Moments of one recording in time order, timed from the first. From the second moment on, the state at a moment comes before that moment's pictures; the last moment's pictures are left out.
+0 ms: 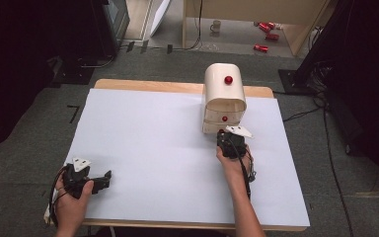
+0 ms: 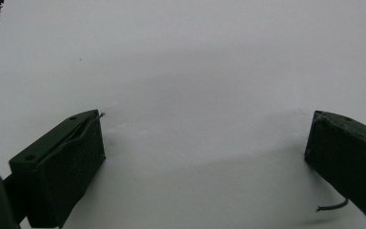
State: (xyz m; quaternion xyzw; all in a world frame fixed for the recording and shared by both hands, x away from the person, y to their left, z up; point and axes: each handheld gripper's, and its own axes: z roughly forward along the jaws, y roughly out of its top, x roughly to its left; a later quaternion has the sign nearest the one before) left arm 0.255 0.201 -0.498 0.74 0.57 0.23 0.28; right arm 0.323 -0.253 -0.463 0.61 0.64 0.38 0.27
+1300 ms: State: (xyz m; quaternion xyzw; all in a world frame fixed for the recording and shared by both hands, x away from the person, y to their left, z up) left arm 0.255 0.201 -0.498 0.74 0.57 0.23 0.28; right arm 0.327 -0.300 -0.474 0.67 0.59 0.35 0.29
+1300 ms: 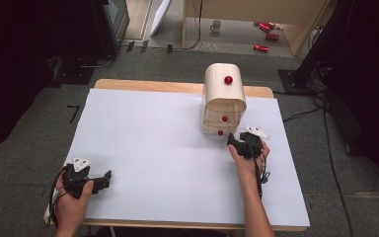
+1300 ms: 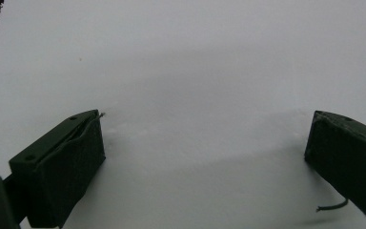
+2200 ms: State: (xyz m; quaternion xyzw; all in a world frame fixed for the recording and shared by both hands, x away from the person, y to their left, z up) left arm 0.255 0.201 -0.498 0.74 0.57 0.23 0.28; right arm 0.277 -0.351 -0.487 0.67 0.61 0.34 0.25
